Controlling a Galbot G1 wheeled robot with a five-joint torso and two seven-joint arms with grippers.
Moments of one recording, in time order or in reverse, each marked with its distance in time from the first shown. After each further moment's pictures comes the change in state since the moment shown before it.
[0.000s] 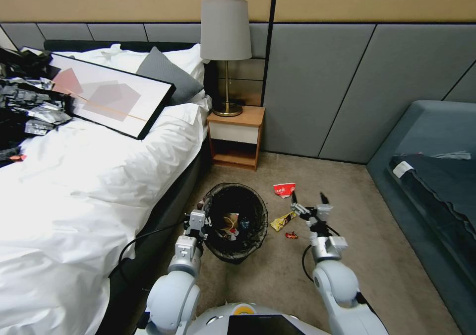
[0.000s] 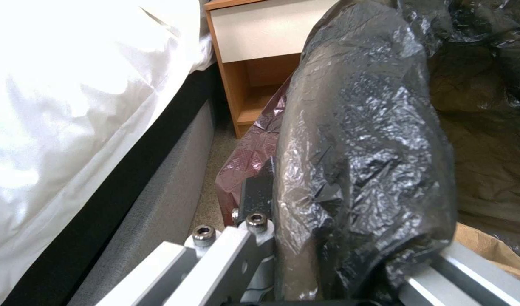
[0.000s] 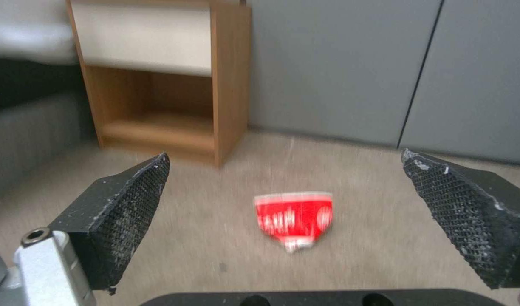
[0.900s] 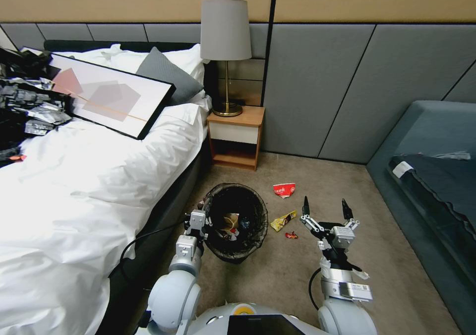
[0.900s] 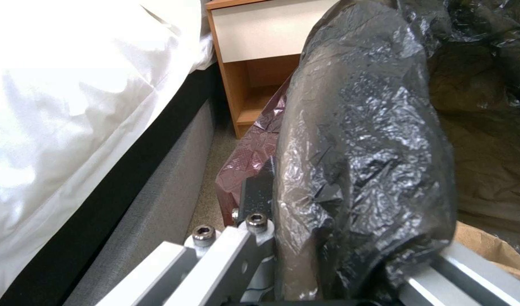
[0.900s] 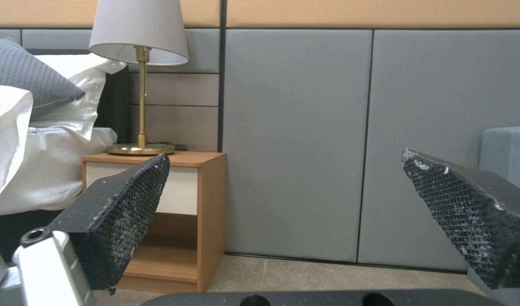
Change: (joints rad) left arm -0.010 -0.012 -0.003 0.009 -0.007 -0.001 0.000; right arm -0.392 0.207 0.032 0.429 -0.219 0.346 0.055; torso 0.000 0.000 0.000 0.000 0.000
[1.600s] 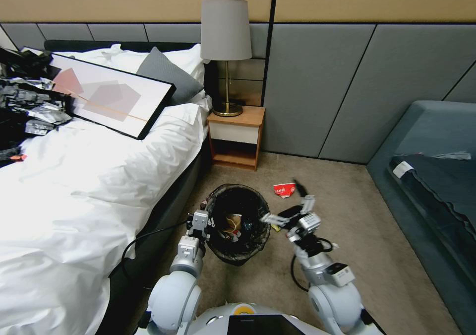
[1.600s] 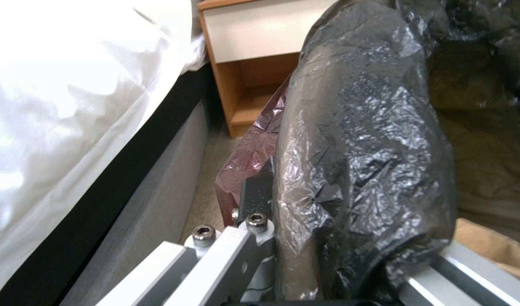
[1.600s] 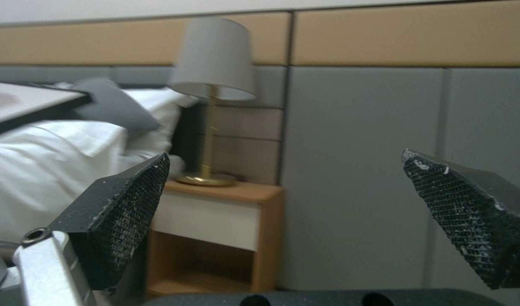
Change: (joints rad) left arm -0.001 0.012 0.013 0.001 0.004 0.002 0.004; right arm 0.062 -0.100 -0.104 0.067 -0.027 -0.026 -0.070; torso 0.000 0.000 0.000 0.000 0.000
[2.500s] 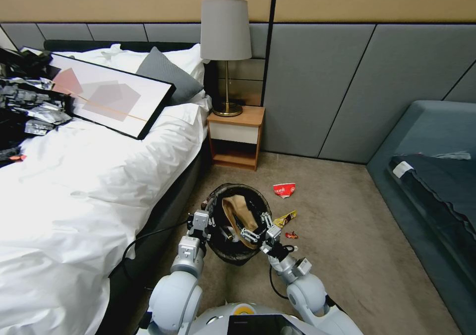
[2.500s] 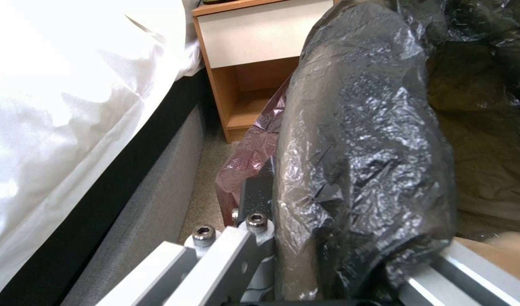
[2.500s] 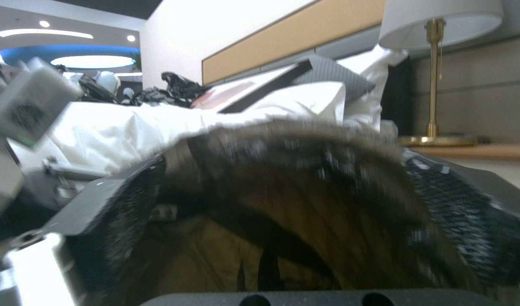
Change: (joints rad) left arm -0.003 0.012 0.013 -0.007 0.003 -0.001 0.003; right arm 0.233 -0.183 -0.215 -0.303 0.342 0.092 -0.392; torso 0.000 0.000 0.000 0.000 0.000
